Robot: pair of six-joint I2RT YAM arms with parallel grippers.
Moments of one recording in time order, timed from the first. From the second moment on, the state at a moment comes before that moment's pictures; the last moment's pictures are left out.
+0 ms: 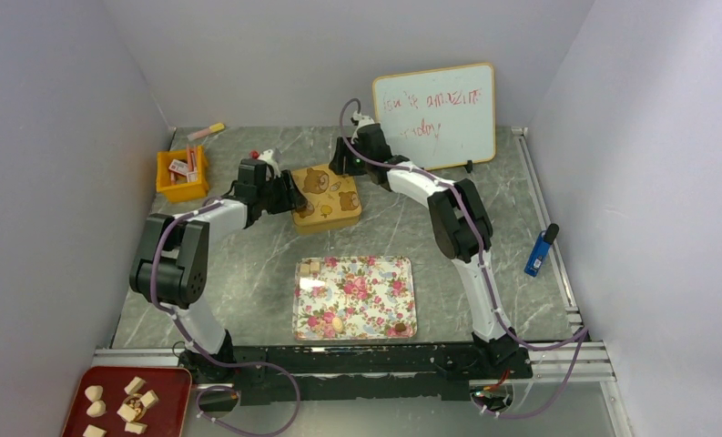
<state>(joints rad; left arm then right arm) -0.21 1.73 0.96 0.11 0.27 -0.46 0.53 2.34 1.82 -0.01 -0.15 0.40</state>
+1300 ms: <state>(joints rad) -0.26 1.82 1.06 0.16 0.20 -0.38 0.55 2.18 1.58 0.00 -0.07 0.38</state>
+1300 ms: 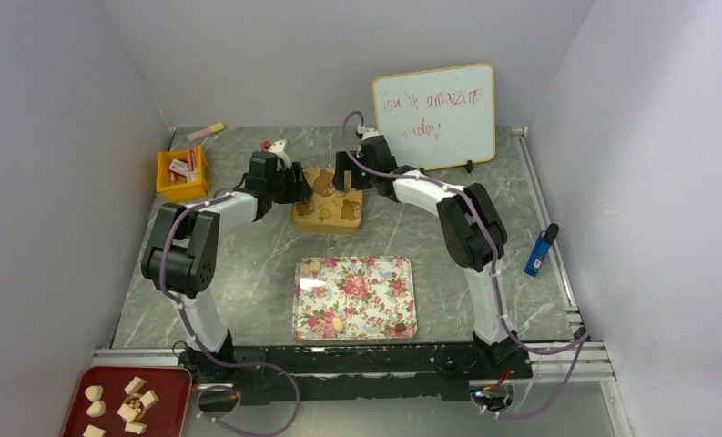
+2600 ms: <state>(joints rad) -0.20 1.78 1.00 0.18 0.27 -0.41 0.47 2.12 1.56 -0.09 -0.17 0.39</state>
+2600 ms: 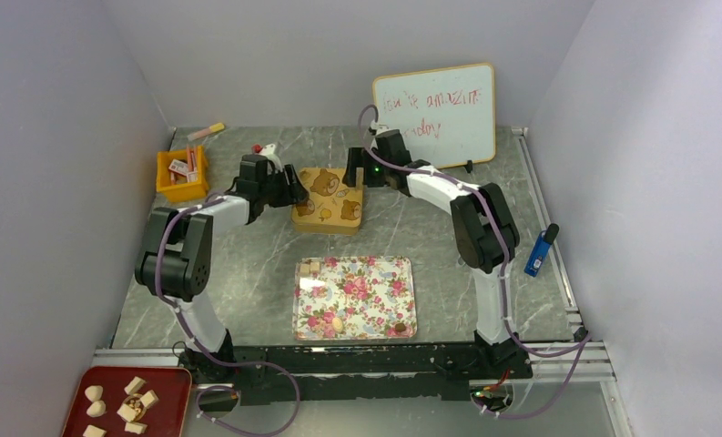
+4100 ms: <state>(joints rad) -0.13 1.70 0.89 0.14 0.02 -0.54 0.47 1.96 1.39 -0.24 0.01 0.36</state>
